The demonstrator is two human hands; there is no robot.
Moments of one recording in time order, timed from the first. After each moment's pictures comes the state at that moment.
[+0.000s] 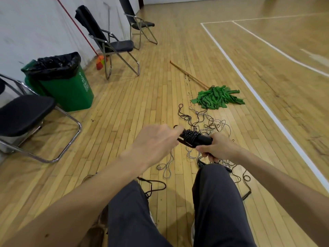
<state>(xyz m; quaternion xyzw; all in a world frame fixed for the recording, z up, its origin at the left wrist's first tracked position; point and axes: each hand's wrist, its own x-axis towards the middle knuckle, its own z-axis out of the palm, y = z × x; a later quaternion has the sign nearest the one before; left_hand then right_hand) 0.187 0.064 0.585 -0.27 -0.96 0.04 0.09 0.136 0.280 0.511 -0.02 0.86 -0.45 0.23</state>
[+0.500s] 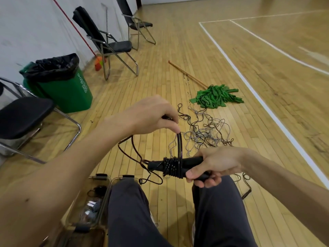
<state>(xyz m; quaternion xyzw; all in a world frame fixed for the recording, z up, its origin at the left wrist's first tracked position) 0.142 0.043 0.636 -0.34 -0.93 -0.10 -0.01 0.173 0.265 0.555 -0.17 0.67 -0.46 0.56</state>
